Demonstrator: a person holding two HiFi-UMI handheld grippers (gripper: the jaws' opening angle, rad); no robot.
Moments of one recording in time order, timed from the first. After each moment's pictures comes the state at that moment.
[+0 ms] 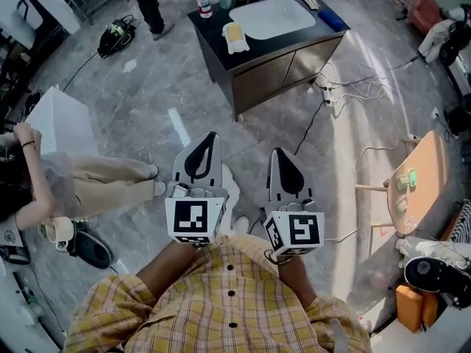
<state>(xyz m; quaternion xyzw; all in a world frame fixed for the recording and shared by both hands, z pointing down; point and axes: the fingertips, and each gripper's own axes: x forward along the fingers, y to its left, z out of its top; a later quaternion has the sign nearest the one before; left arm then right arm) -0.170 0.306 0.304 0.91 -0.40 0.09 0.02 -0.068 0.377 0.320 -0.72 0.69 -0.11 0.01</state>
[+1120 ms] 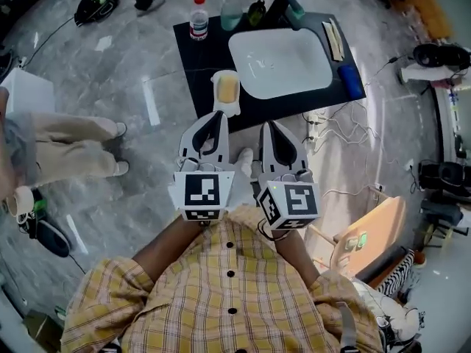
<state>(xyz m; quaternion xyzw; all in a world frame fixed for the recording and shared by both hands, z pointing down) 0.017 -0.165 0.373 0.87 -0.47 0.09 0.12 0.101 -0.133 0.355 -0.64 0.75 -0.14 -0.09</state>
